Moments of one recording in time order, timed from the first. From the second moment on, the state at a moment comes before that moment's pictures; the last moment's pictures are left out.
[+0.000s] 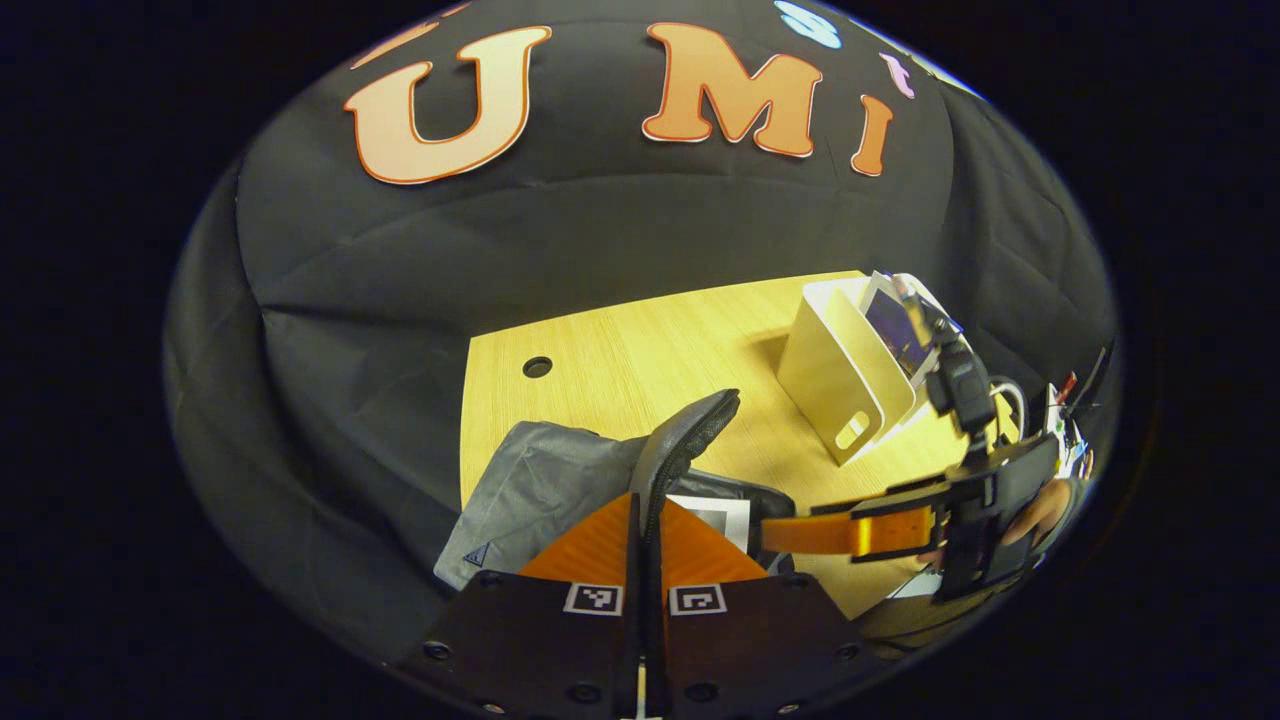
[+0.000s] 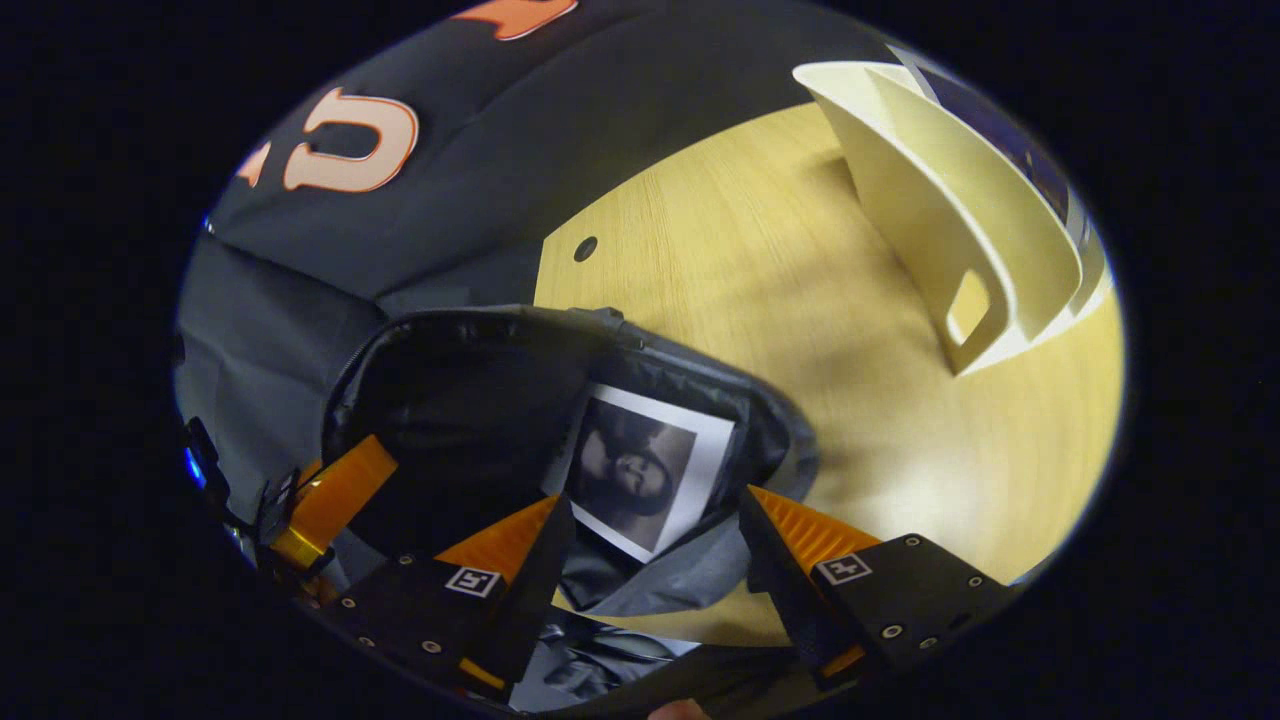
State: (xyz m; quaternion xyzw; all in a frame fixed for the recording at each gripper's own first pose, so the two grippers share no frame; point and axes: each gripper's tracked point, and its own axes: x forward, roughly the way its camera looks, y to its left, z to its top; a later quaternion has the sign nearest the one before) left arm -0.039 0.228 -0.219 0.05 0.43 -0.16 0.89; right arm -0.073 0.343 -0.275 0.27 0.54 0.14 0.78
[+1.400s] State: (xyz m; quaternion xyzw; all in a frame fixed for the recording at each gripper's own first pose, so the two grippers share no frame) left arm -0.043 0.215 -0.256 0.02 0.46 -0.08 0.88; right arm 0.036 0.061 -0.161 0.05 0.54 0.08 0.84
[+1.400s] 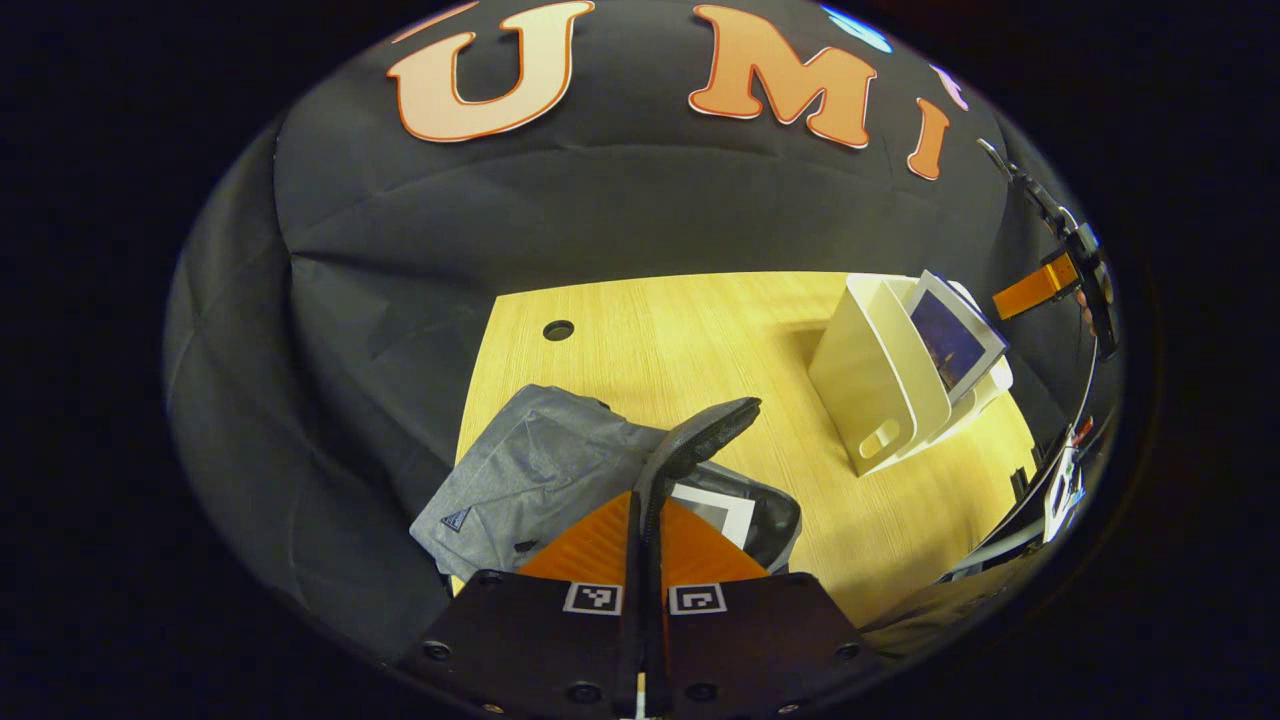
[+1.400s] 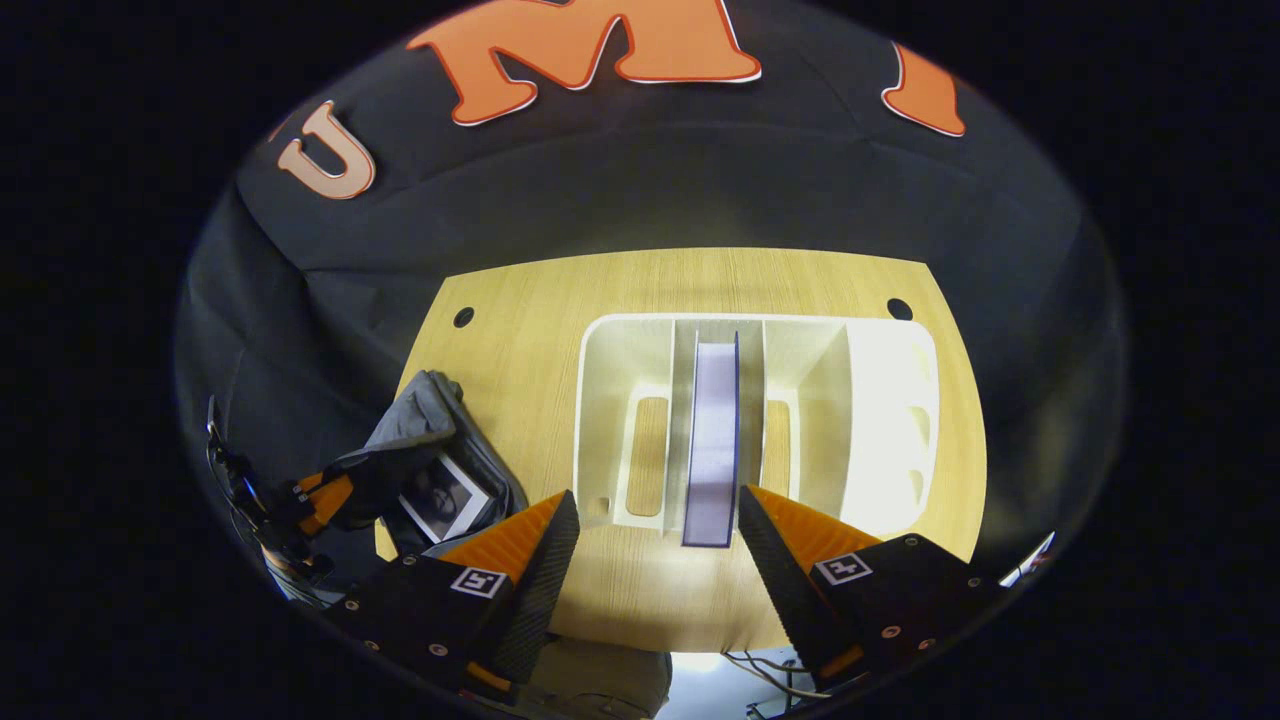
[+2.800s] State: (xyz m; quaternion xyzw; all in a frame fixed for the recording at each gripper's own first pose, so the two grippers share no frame) left arm -0.056 0.200 -0.260 0.03 0.47 -0.13 0.87; right arm -0.005 0.028 -0.177 0.08 0.55 -0.05 0.83
